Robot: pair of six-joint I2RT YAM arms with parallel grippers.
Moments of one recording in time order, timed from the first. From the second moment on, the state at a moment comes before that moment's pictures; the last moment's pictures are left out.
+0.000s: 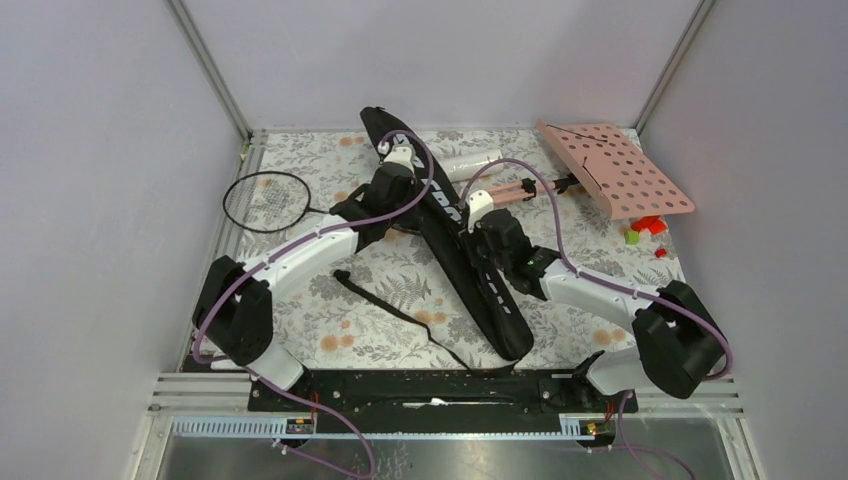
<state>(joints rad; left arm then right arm) -0.64 1.55 1.17 -0.22 -0.21 -0.46 0.72 1.40 0.77 0.07 0.13 0.06</state>
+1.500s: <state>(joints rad) -0.17 1.87 1.31 -0.46 -0.24 -0.91 0.52 1.24 0.66 0.05 0.01 0.55</state>
